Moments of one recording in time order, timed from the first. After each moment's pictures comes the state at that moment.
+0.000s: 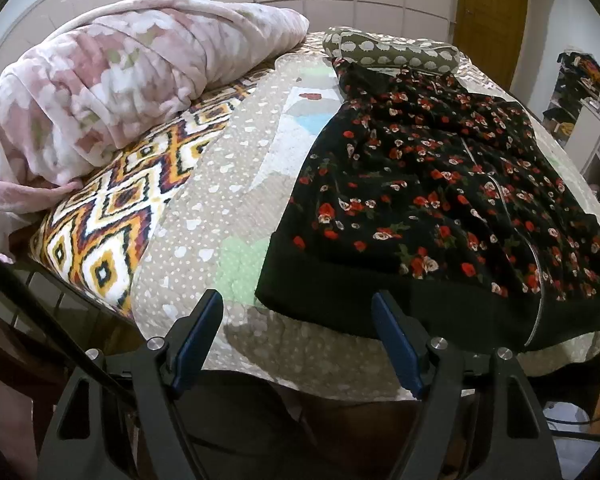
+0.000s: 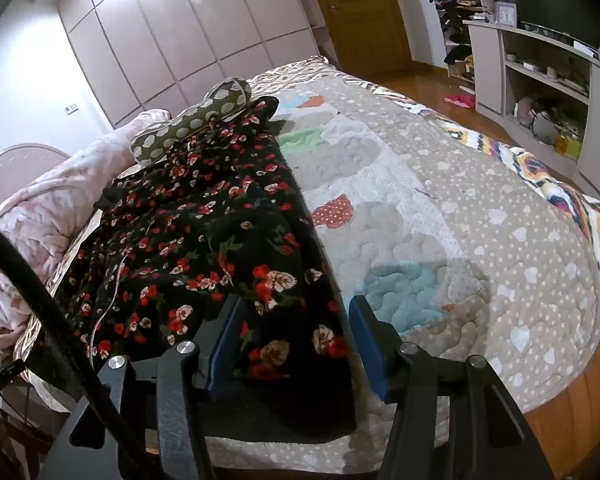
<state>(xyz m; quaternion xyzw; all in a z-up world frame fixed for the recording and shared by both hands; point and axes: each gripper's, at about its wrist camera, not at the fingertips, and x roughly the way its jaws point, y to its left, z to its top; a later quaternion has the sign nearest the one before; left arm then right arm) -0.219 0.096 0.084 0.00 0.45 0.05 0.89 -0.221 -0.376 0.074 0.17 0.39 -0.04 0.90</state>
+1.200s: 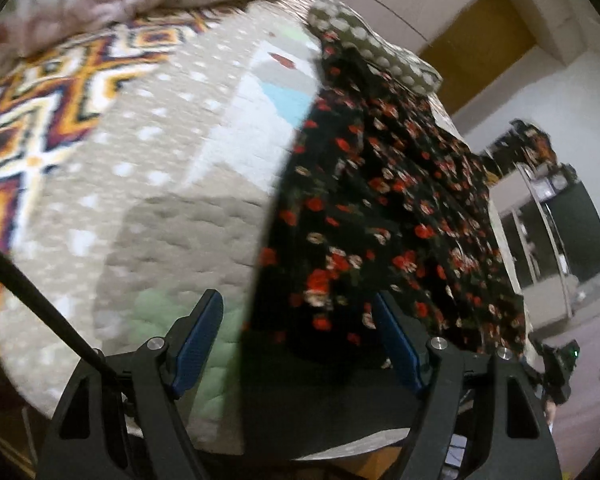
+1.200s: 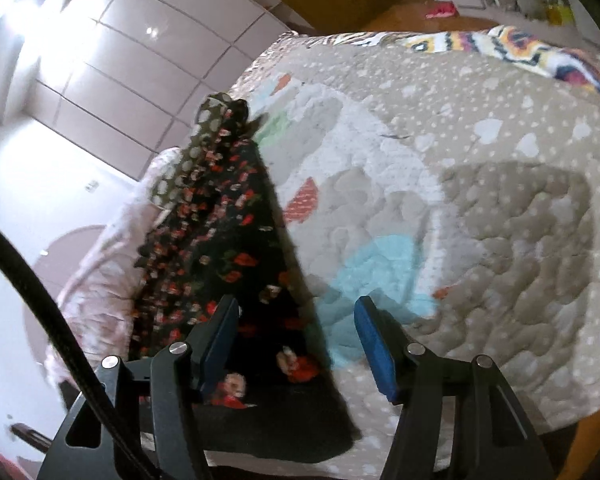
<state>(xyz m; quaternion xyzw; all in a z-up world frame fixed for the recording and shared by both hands) -0.119 0.155 0.031 -0.22 0.50 -0.12 0.83 -0.216 -0.446 0.034 0.40 0.38 0.03 0.83</state>
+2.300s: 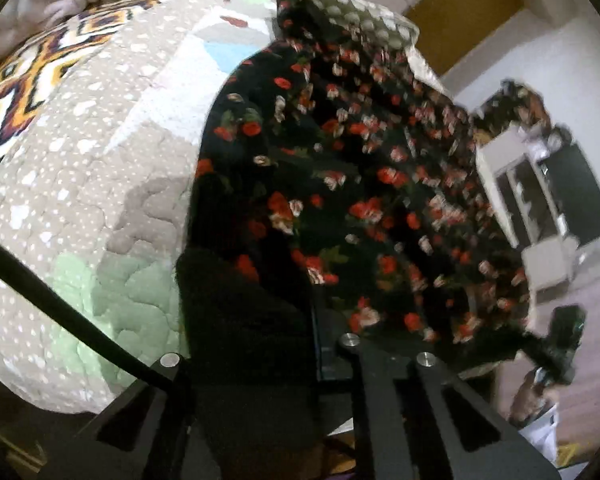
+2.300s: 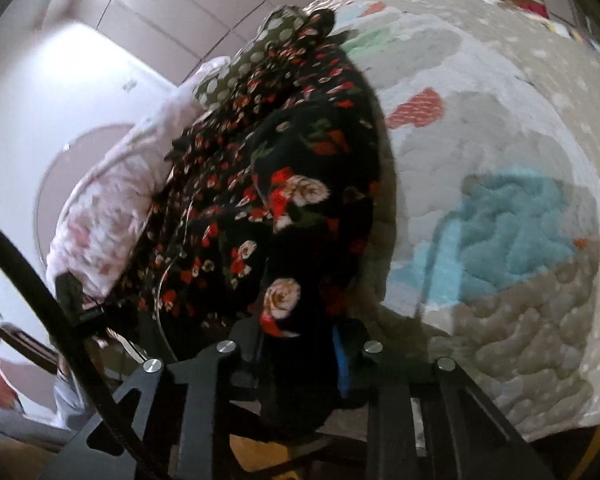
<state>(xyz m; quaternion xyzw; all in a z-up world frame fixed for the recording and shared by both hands) -0.123 0.107 0.034 -0.19 0.53 -0.15 0.81 -0.196 -0.369 0.027 0.29 0.47 0.16 0.82</state>
